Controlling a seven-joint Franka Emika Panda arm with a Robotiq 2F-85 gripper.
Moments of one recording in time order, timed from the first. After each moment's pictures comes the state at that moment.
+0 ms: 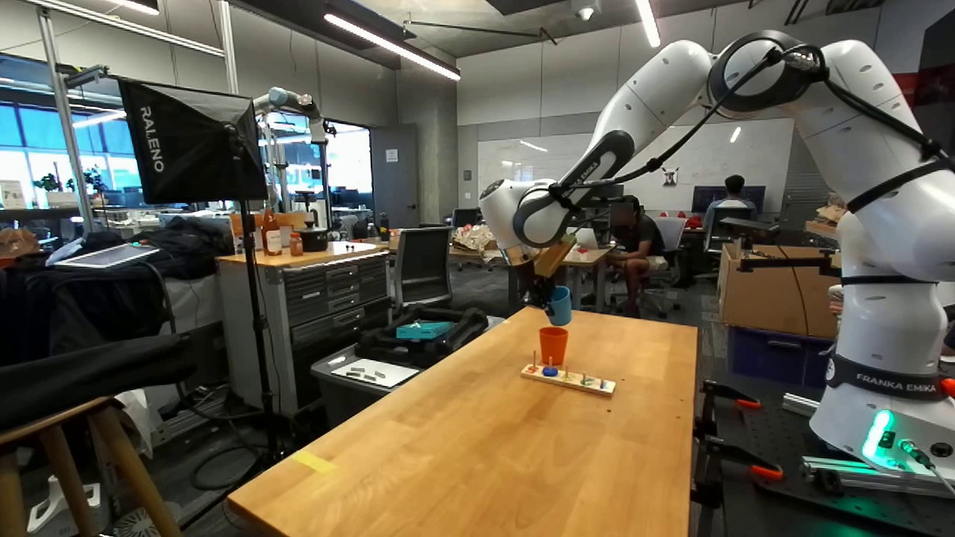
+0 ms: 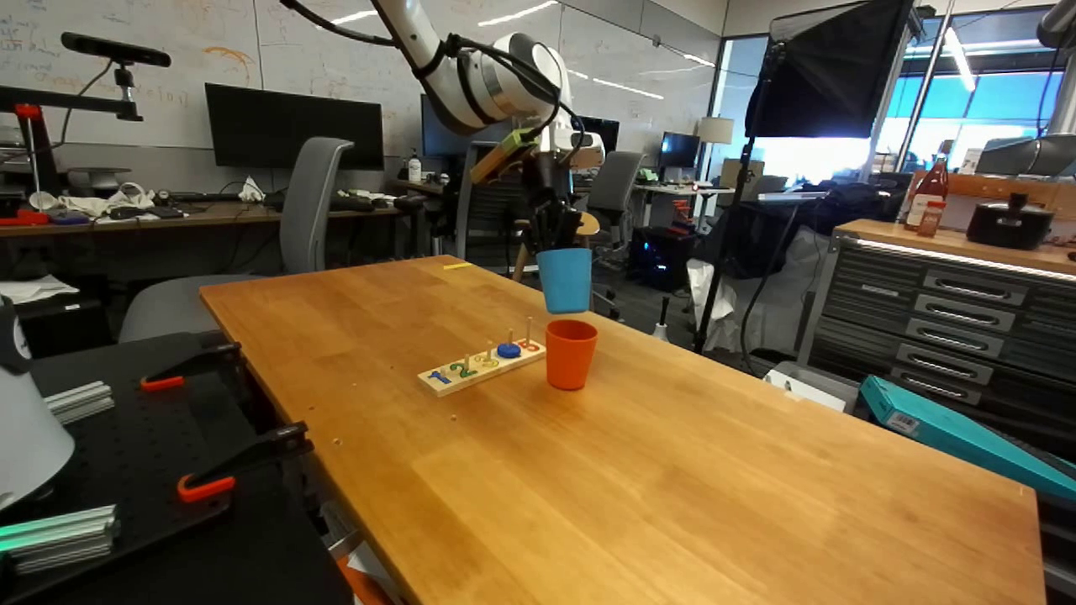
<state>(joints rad) 0.15 0.50 -0.14 -1.80 -0.43 1.99 0.45</state>
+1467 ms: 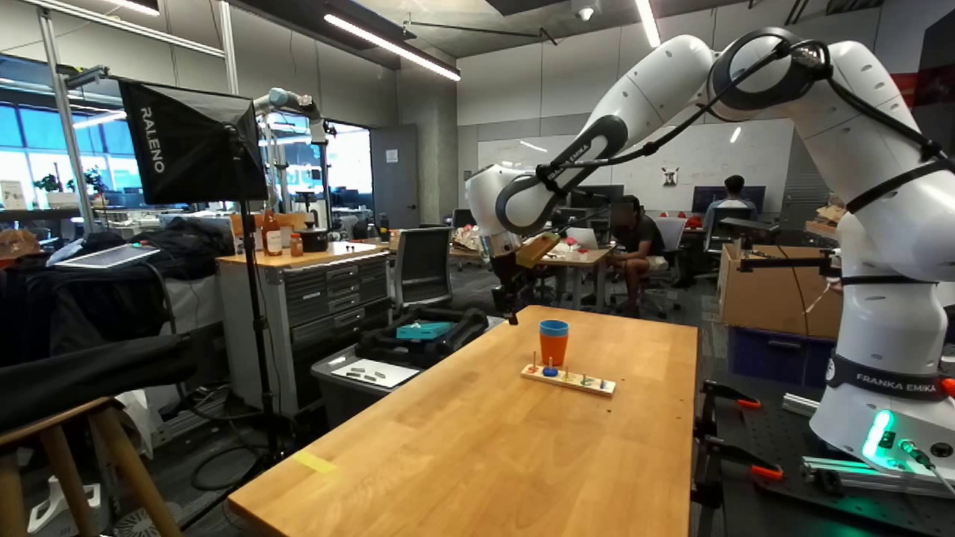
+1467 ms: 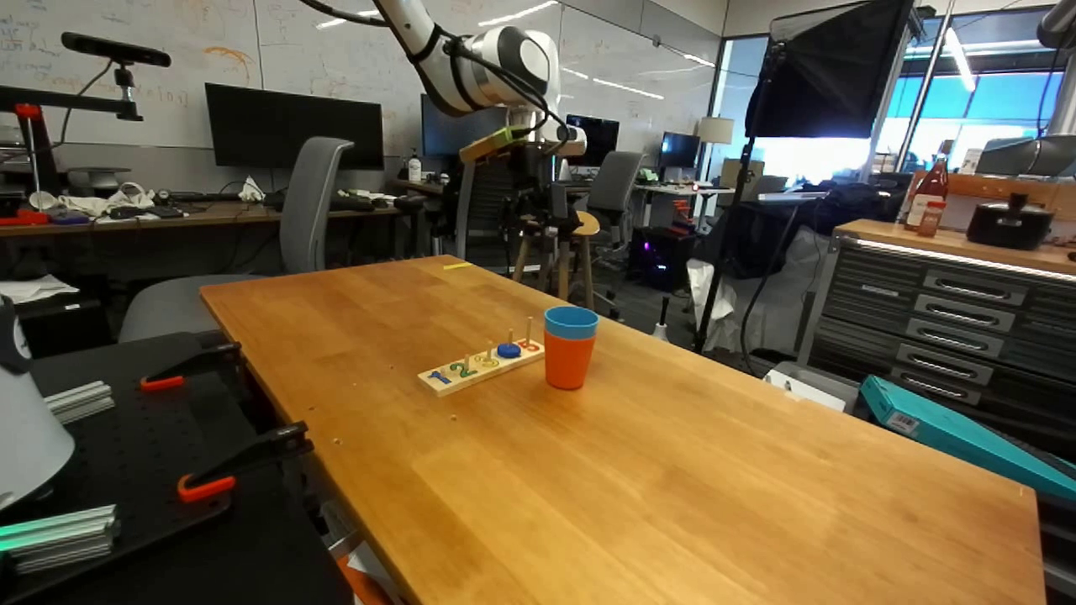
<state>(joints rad) 0.14 0.50 -0.06 -1.73 -0.27 2.02 0.35</state>
